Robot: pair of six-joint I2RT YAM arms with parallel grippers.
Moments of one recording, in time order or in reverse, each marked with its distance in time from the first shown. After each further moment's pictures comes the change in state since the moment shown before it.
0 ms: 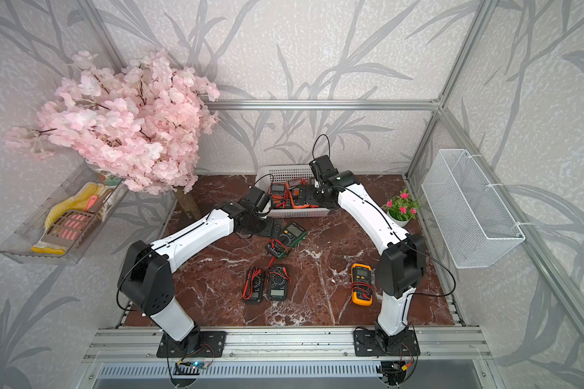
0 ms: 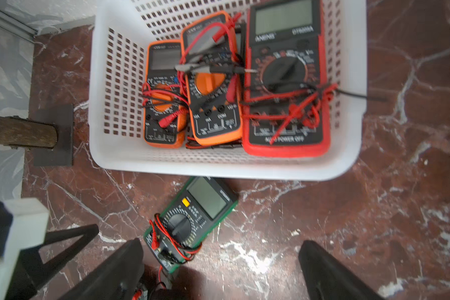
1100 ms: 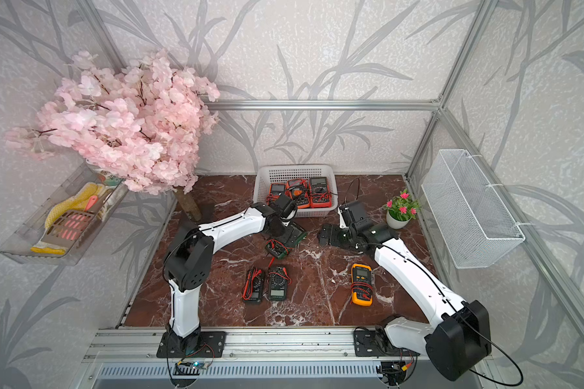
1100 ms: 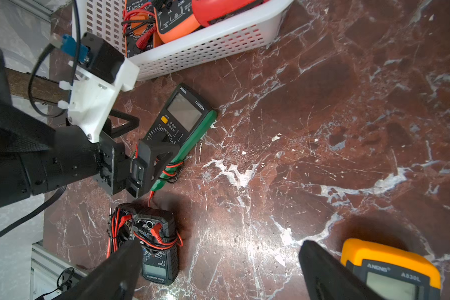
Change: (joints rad) left arm -0.096 0.315 0.177 0.010 -0.085 0.206; right arm -0.026 -0.542 -0.676 0.175 -0.108 0.066
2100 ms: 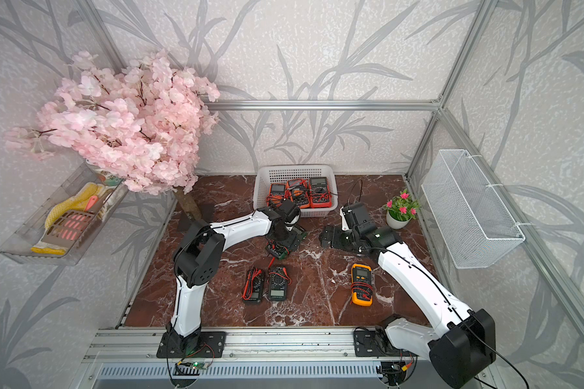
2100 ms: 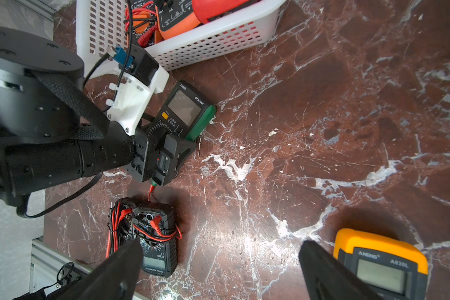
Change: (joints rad) left arm -0.008 0.072 -0.019 0.064 0.031 -0.050; right arm -0.003 -0.050 -0.014 -0.027 0.000 -0.008
